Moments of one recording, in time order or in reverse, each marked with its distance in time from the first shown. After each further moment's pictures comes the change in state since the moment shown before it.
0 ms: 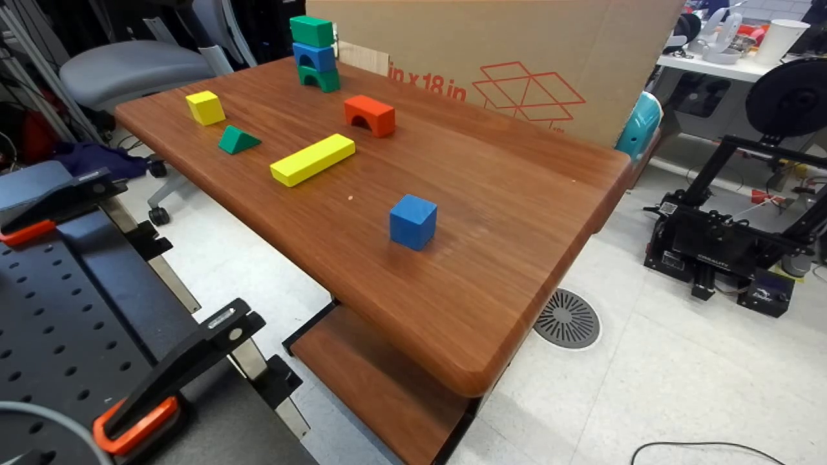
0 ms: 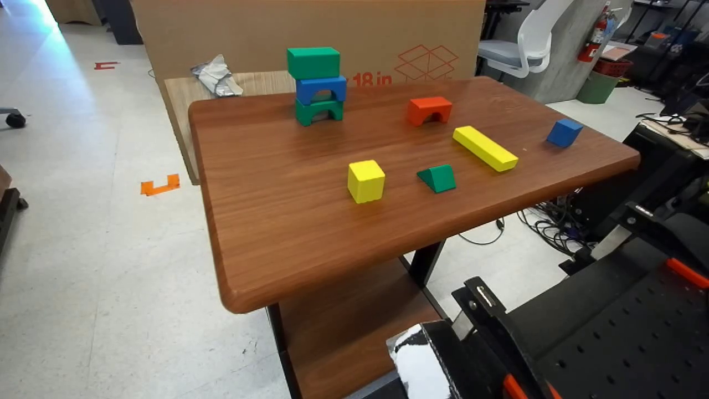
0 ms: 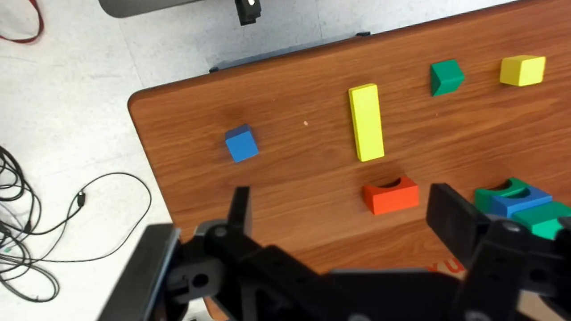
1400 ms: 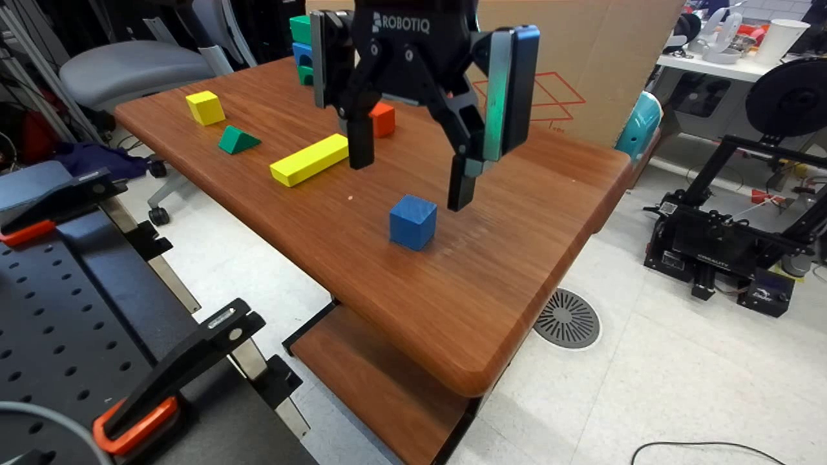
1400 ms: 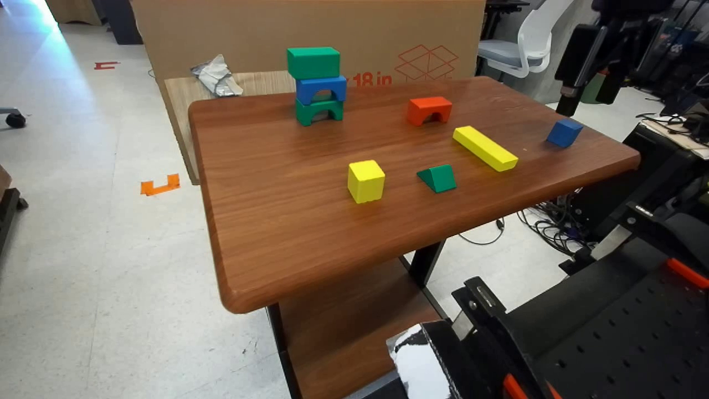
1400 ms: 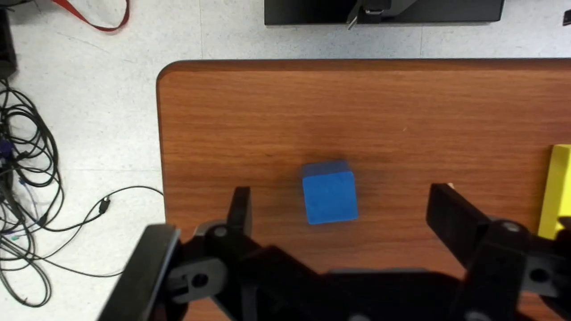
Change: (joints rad) arm -0.006 0.500 0.015 0.134 -0.217 0.244 -0.038
